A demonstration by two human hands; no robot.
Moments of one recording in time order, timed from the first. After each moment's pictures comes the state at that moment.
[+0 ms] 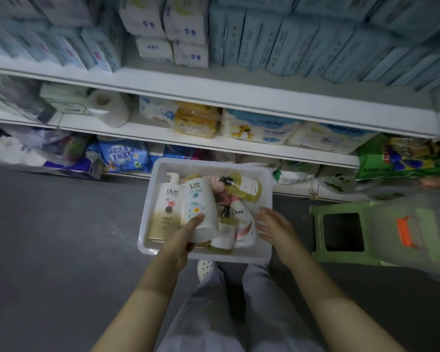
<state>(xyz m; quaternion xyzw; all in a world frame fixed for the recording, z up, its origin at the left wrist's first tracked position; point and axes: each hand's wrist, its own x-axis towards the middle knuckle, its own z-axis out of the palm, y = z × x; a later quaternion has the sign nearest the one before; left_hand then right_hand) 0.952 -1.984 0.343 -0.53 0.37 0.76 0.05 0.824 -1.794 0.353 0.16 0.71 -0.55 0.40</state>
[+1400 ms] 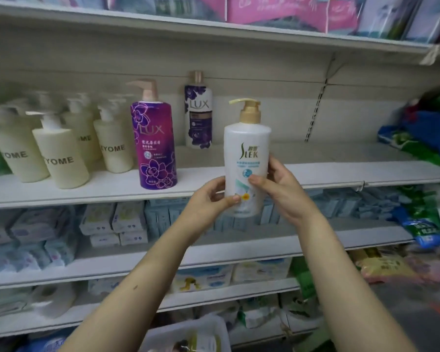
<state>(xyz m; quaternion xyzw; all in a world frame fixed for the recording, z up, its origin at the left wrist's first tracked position) 0.694 -1.946 0.676 0.06 0.72 0.68 -0.08 0.632 -1.772 0.708 -0.28 0.63 -0.71 0.09</state>
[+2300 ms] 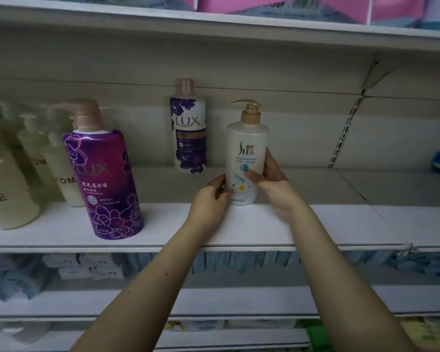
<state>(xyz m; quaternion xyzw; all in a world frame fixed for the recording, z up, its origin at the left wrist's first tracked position) 0.507 -1.939 0.673 -0.06 0.82 0.53 -0.18 0.422 -1.793 0.701 -0.31 0.65 -0.69 0.11</state>
